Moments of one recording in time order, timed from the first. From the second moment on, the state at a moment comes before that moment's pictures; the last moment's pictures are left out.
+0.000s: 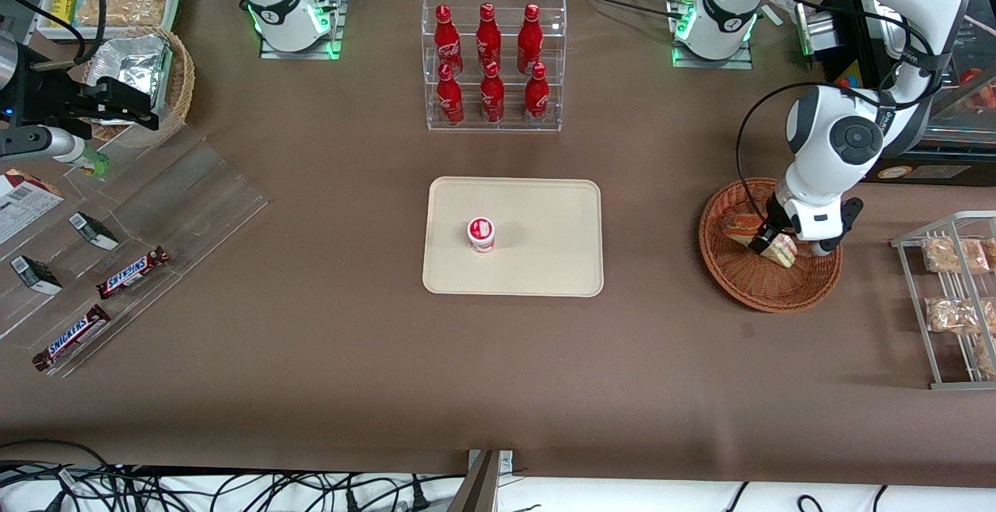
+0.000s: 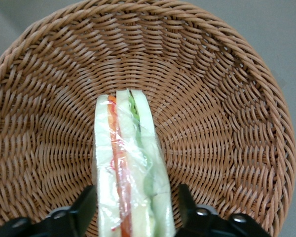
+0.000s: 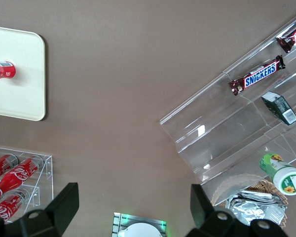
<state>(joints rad) 0.13 0.27 -0.11 -2.30 0.24 2.63 -1.07</state>
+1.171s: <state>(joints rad) 0.13 0.17 -0.20 -1.95 0.16 2.06 -0.83</state>
